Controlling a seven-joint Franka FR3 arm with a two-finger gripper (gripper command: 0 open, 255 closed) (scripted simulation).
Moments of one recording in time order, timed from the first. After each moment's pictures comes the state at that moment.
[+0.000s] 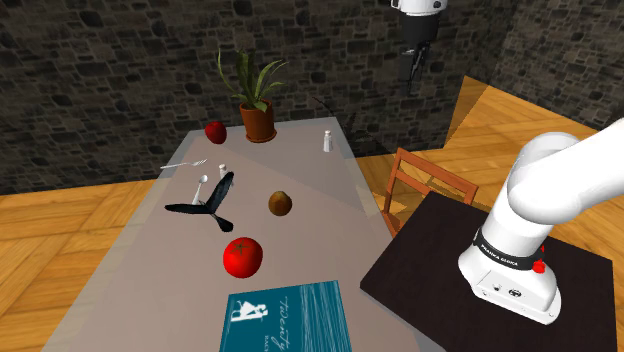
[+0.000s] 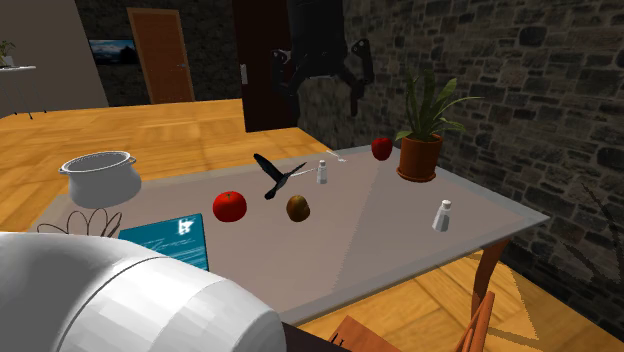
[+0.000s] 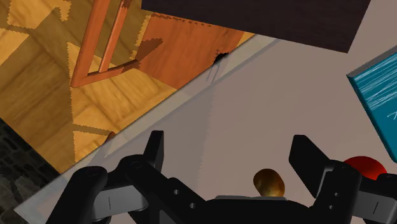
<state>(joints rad) 0.00 -0.77 -0.02 -2.33 -0.12 1.59 -0.16</state>
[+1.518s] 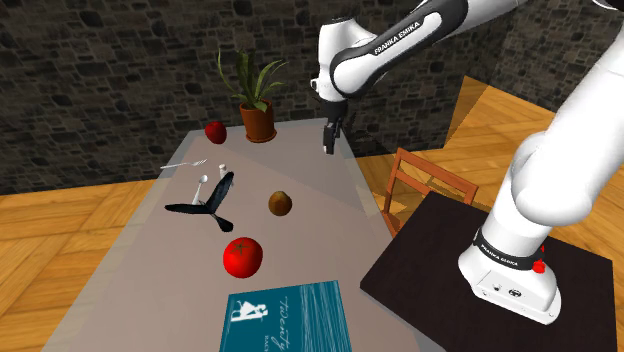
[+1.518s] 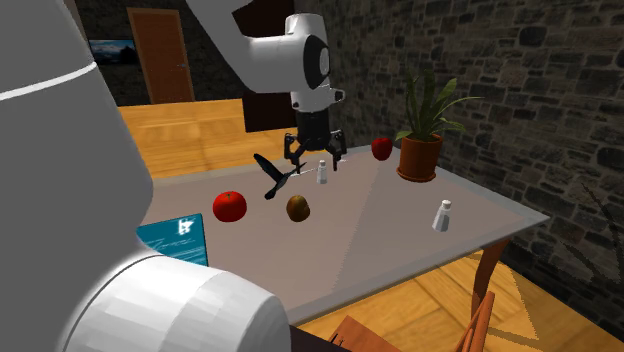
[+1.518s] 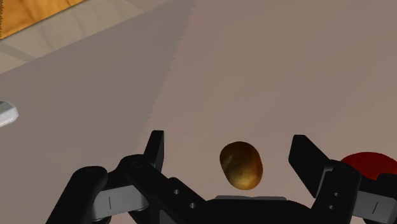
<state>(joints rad) 0.12 -0.17 0.00 -2.33 -0.08 2.23 -0.26</state>
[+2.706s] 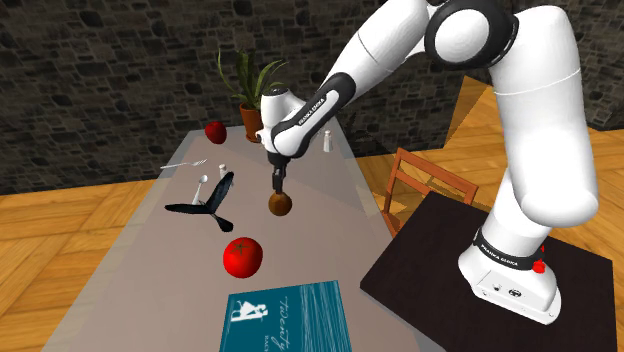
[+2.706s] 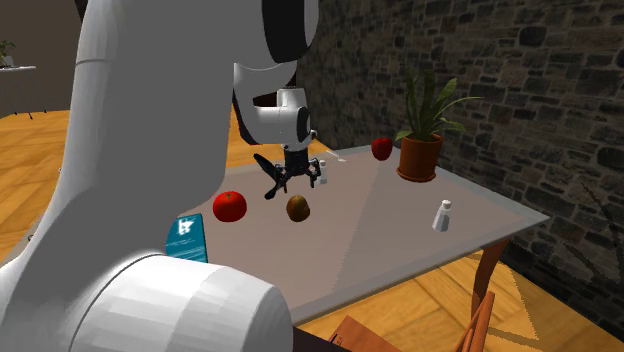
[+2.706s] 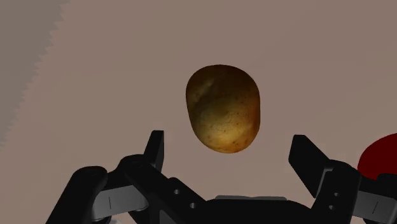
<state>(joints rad) 0.20 0.47 0.07 -1.90 -0.10 2.49 -0.33</state>
